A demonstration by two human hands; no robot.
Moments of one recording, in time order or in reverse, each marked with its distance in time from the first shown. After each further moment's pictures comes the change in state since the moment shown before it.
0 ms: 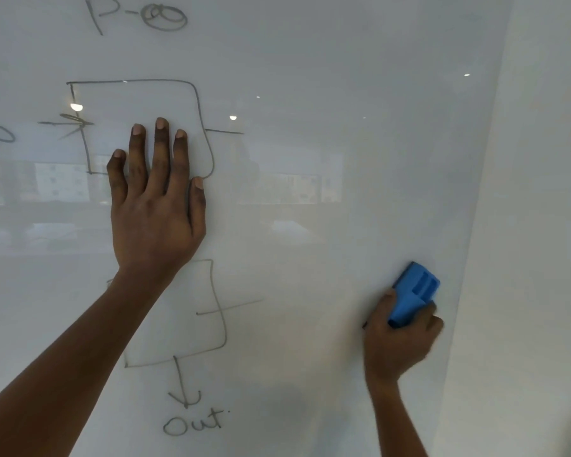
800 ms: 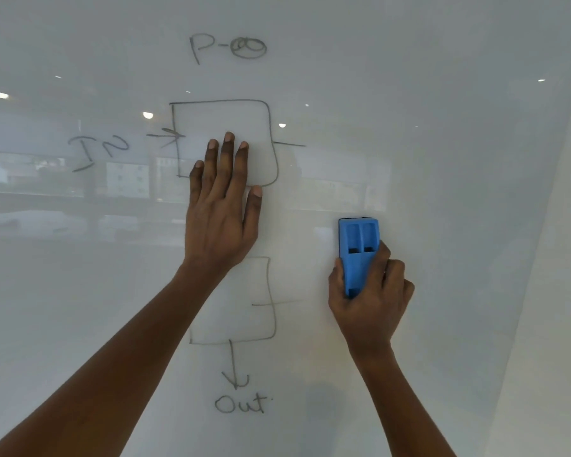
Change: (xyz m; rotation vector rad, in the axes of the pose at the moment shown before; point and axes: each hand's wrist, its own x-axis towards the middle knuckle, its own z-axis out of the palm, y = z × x) left_hand 0.004 0.001 -0.028 -0.192 -0.095 -0.071; right_hand -0.044 -0.095 0.028 -0.090 -0.110 -0.727
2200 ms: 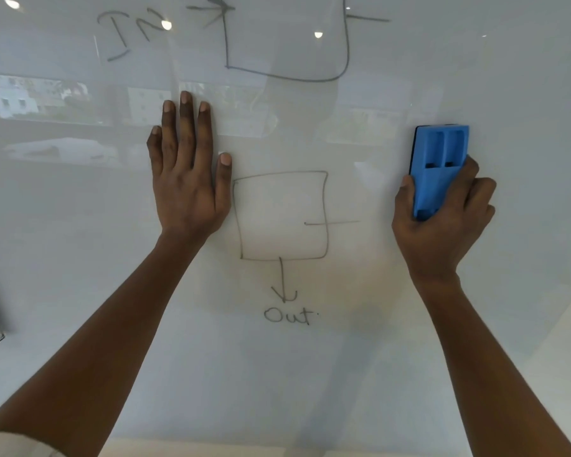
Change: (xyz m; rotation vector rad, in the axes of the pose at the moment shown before) left_hand -0.097 -0.106 -0.026 0.261 0.039 -0.029; right_hand 0.000 -0.005 -0.001 0.049 -0.004 0.031
